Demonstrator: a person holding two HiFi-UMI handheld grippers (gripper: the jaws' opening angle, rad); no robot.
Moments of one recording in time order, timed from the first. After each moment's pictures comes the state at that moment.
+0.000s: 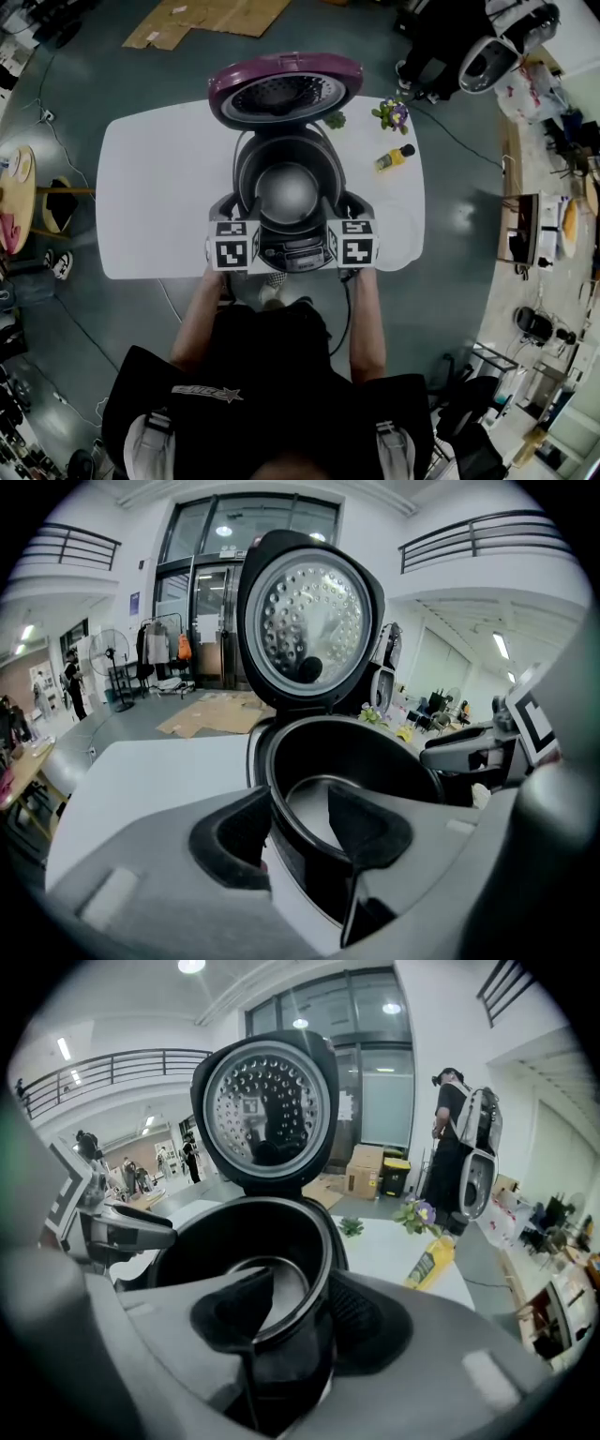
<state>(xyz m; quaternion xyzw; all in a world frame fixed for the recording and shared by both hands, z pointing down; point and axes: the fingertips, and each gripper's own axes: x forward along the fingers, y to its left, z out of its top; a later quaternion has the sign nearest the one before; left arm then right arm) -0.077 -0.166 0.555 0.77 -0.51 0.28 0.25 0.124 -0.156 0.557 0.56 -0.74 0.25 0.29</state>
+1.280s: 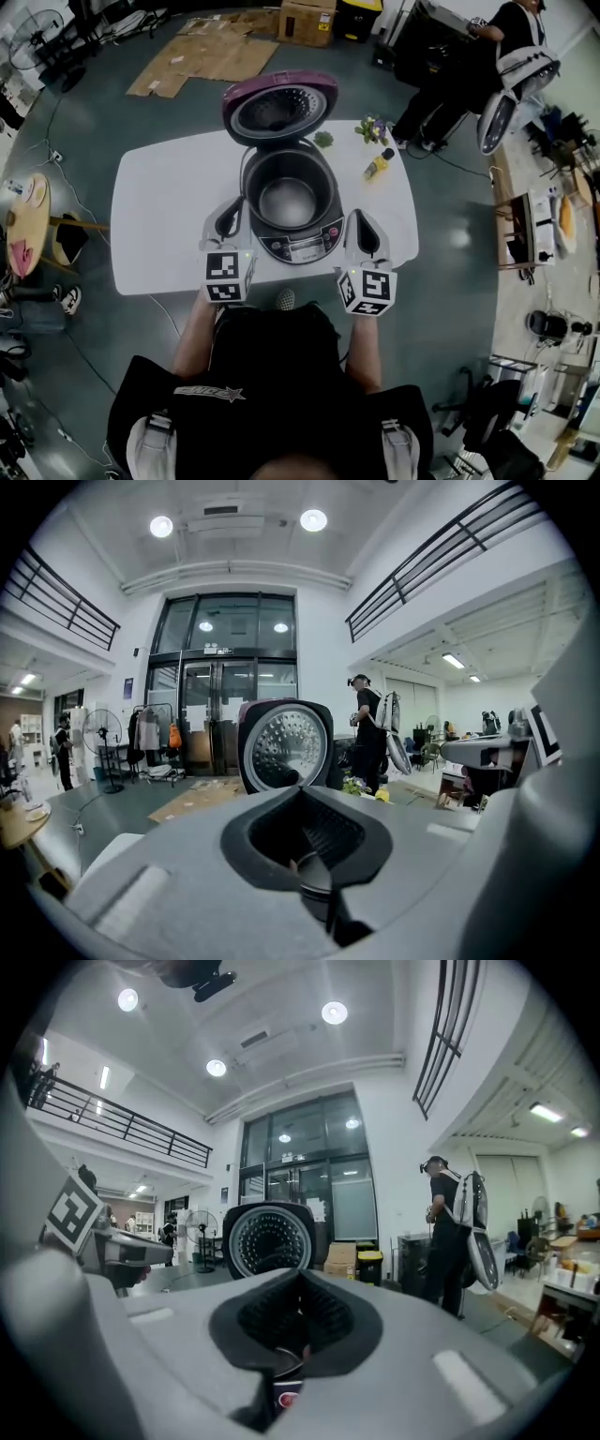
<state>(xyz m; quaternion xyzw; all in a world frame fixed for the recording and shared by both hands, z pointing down) -0.088 -0.120 0.403 0.84 -0.52 0.13 0.04 0.140 -0.062 0.401 0.67 -0.74 0.05 0.03</state>
